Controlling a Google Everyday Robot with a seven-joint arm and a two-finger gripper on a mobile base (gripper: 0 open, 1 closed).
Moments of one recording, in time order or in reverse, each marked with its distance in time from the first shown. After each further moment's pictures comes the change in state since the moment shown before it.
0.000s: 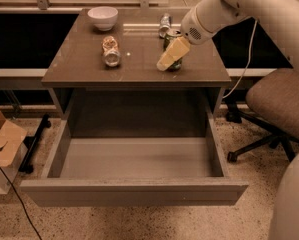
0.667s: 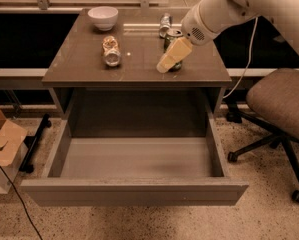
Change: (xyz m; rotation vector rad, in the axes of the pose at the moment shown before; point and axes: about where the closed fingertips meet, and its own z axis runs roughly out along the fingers) arm -0.004 0.023 -0.027 0.009 -0.021 -0.038
